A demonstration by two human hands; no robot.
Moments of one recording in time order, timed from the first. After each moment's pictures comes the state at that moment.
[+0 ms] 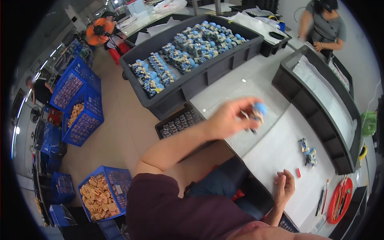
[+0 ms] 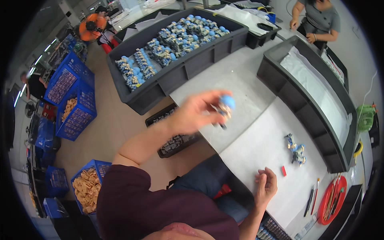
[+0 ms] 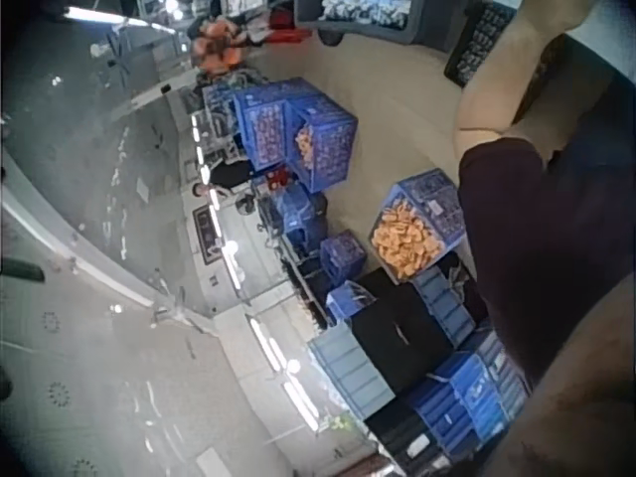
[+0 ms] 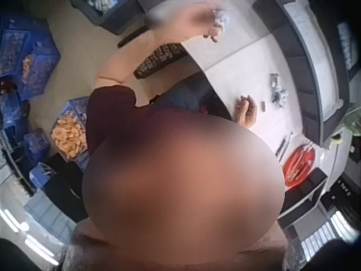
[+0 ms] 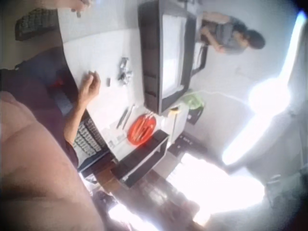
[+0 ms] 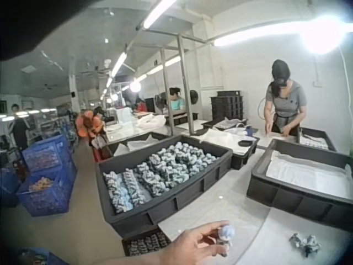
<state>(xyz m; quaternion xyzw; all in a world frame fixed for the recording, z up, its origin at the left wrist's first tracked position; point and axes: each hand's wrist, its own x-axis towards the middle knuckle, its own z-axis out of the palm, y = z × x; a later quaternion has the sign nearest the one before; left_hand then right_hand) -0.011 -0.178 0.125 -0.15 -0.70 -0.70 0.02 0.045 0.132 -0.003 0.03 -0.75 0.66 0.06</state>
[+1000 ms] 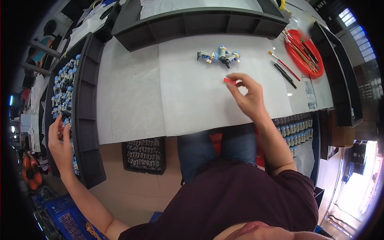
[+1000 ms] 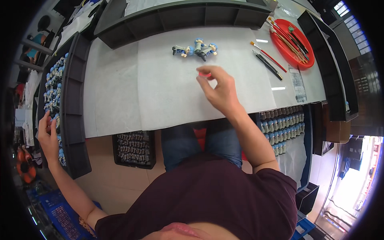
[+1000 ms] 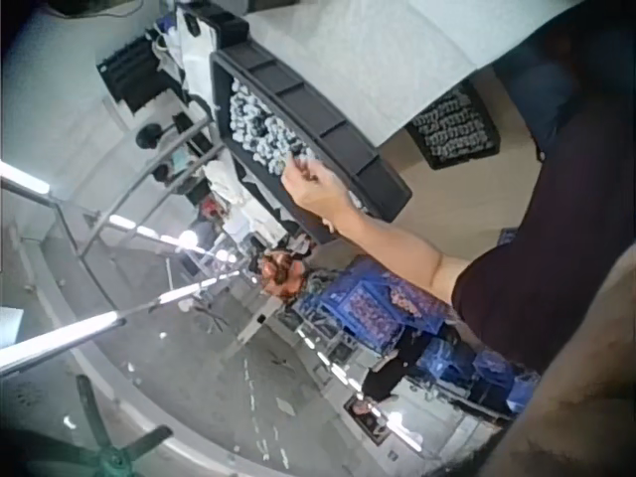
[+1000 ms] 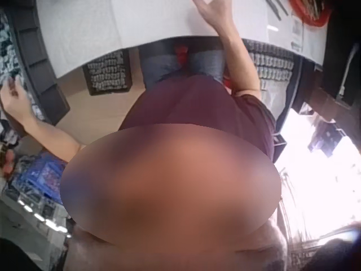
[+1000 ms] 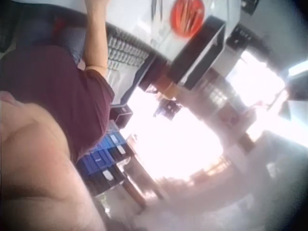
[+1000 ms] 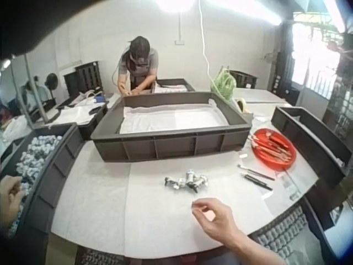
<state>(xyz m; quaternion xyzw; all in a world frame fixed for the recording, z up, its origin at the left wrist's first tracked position) -0.068 -0.302 0.166 -0.13 -0.96 -0.13 0.19 0.024 0.168 0.041 0.00 -0.85 0.46 0.25</state>
